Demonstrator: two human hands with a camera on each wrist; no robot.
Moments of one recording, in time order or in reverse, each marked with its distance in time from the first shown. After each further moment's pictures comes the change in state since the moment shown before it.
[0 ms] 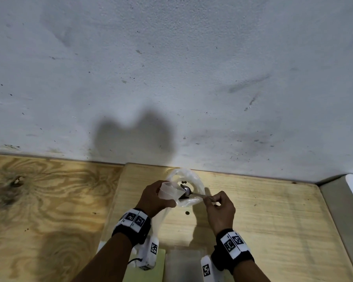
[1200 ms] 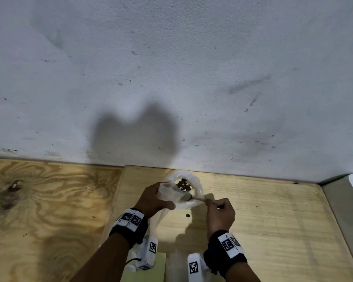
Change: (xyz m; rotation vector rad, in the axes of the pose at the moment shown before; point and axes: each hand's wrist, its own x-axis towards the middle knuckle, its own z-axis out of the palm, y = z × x) left_hand 0.006 0.007 -0.008 -0.031 -0.096 -0.036; right_hand -0.003 -0.004 0.017 0.144 0.187 0.256
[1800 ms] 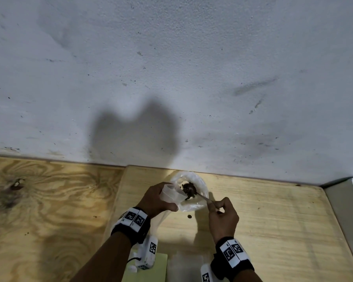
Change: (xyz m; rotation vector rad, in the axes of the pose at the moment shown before) left_hand 0.001 0.003 -0.003 0.094 -0.044 0.001; right_hand -0.001 0.005 -0.010 -0.099 -0.071 -0.245
